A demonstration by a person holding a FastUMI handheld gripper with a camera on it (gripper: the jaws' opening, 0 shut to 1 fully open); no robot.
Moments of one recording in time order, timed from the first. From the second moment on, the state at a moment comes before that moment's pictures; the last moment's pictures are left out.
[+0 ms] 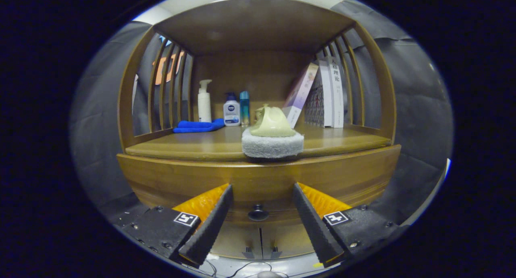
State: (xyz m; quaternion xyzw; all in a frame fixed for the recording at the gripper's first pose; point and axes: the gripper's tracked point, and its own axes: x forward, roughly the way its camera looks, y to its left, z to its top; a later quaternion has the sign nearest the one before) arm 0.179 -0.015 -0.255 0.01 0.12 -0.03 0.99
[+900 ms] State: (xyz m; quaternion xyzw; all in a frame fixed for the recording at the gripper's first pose) arm 0.093 -0.040 -0.156 0.01 0.06 -0.02 1.00
